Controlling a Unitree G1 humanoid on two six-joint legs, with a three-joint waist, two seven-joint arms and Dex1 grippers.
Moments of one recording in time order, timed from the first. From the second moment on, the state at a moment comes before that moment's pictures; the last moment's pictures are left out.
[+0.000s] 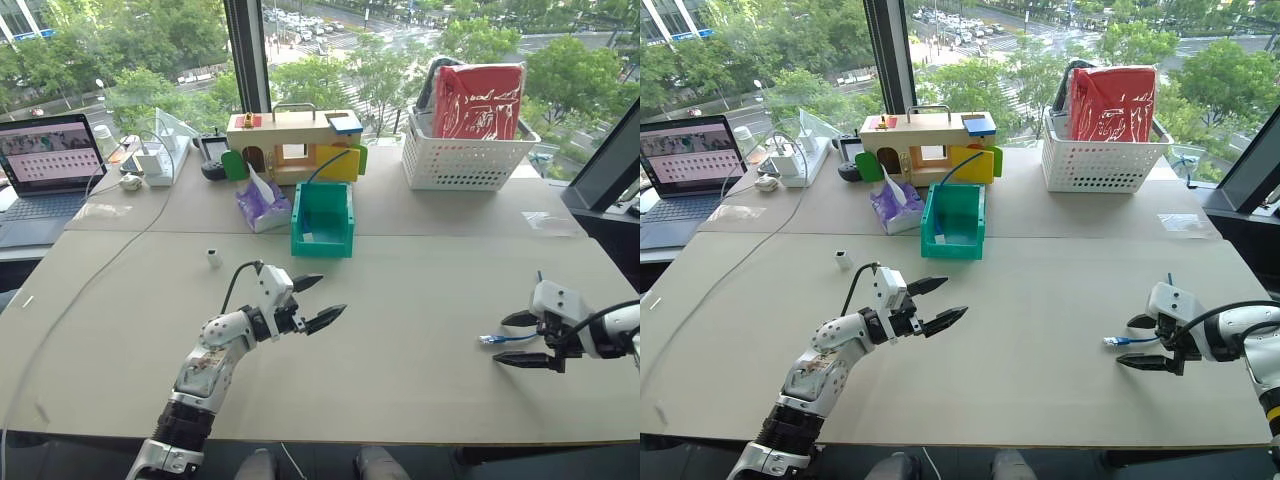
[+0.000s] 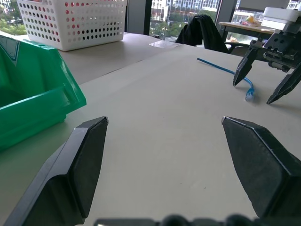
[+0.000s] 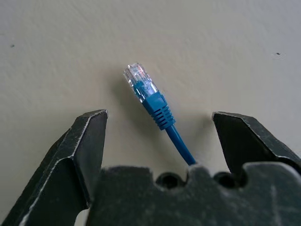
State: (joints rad) left arm -0.32 0.27 -0.13 0.03 -0.33 0.13 -0.83; right arm -0.34 -1.06 0.03 0.47 0.14 0.06 1.33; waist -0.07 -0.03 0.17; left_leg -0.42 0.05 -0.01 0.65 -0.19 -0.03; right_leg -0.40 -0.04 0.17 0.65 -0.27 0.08
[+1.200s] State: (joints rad) left arm -0.34 0.37 -0.10 0.09 -0.30 0.06 -0.88; right arm -0.60 -0.70 0.27 -0.04 0.12 0.45 1.19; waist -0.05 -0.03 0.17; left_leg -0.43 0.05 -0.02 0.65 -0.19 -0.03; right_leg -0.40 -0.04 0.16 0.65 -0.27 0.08
